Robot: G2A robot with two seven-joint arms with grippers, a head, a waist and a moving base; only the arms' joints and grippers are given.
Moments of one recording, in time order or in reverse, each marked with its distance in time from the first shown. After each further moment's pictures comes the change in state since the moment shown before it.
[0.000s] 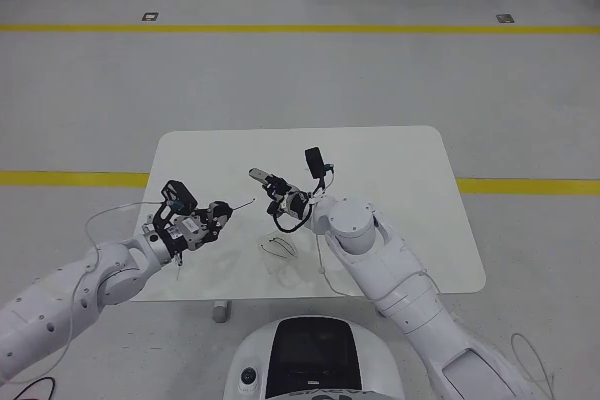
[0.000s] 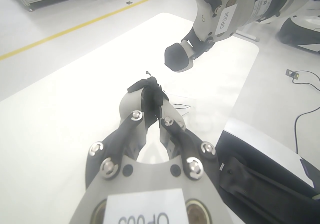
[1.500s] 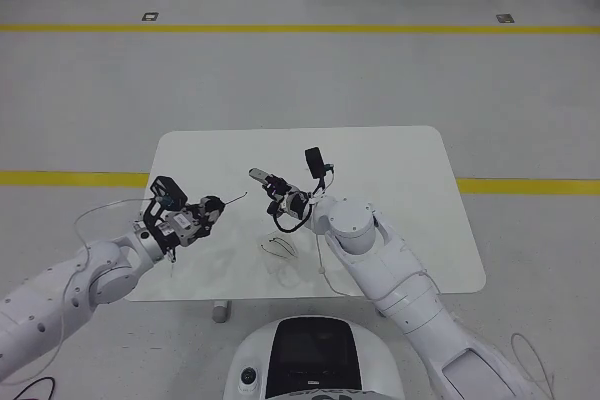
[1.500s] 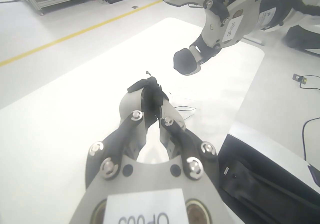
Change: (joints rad) left arm 0.028 0.023 -0.049 -0.008 -0.015 0.000 0.016; right arm 0.000 0.000 0.000 0.000 0.000 0.000 0.000
